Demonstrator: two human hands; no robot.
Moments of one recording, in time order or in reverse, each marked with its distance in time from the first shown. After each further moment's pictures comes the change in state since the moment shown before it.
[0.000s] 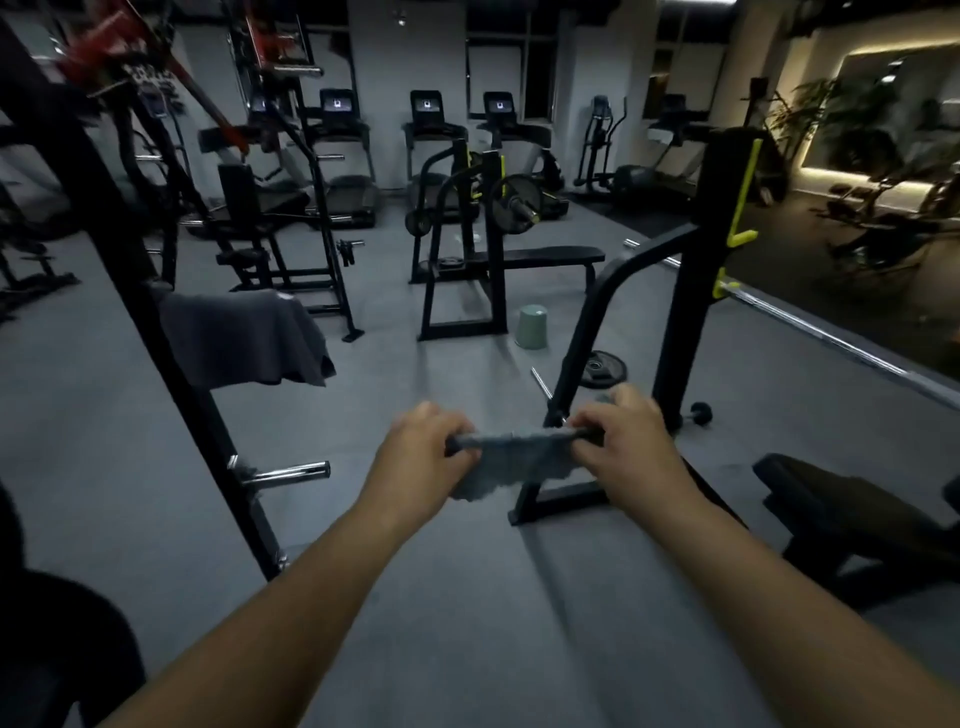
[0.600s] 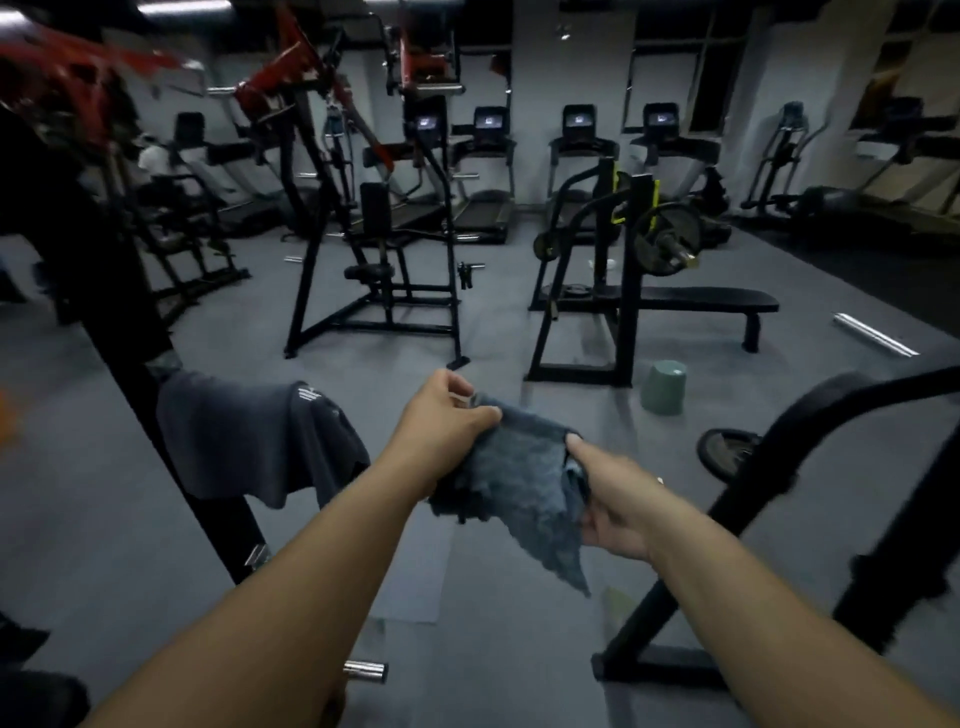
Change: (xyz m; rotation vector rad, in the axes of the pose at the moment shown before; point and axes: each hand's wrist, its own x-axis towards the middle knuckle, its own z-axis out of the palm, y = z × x) left_hand 0.372 -0.123 -0.010 -0.386 0.251 -0.533; right_hand 0.404 0.023 0.163 1.072 -0.722 0.673
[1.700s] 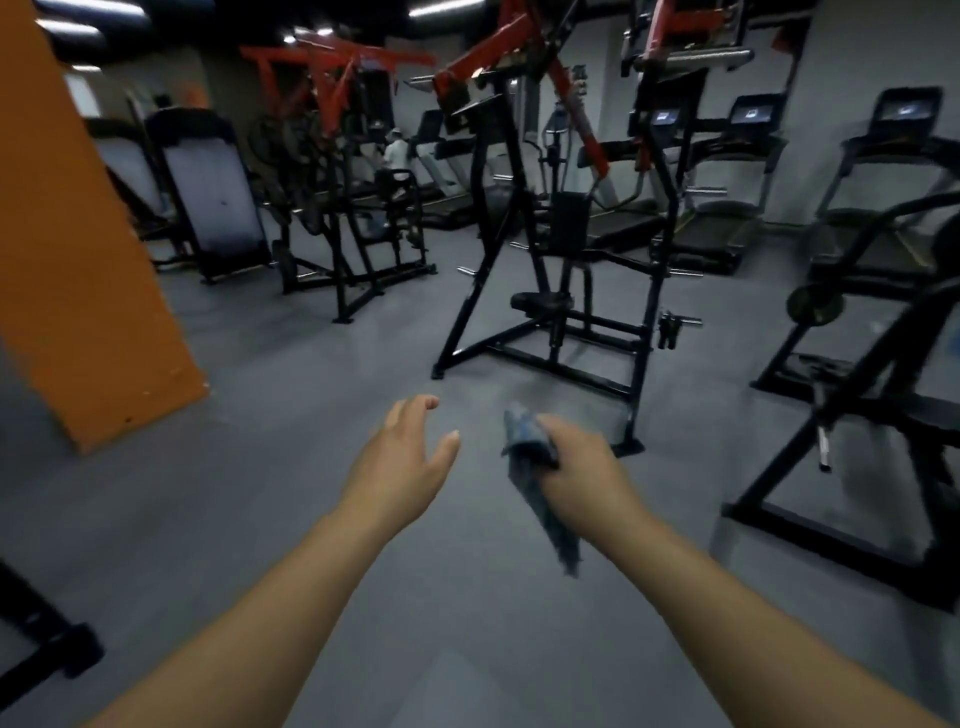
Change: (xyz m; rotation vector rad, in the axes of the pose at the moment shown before) left_hand 0.637 -0.124 -0.145 0.570 0.461 -0.082; right_hand 0.636 -0.353 0.220 -0.964 -0.272 -0.877
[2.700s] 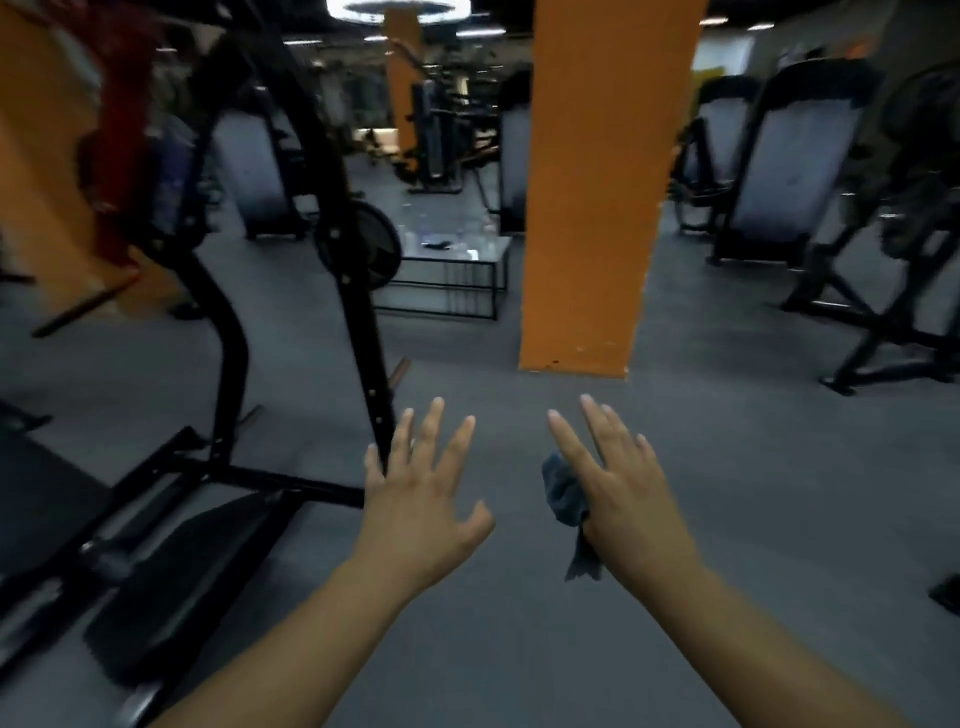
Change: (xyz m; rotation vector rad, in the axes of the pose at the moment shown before) left_hand 0.289 -0.366 -0.123 0.723 0.386 -0.958; right_hand 0.559 -0.174 0.425 -0.242 -0.491 -1.191
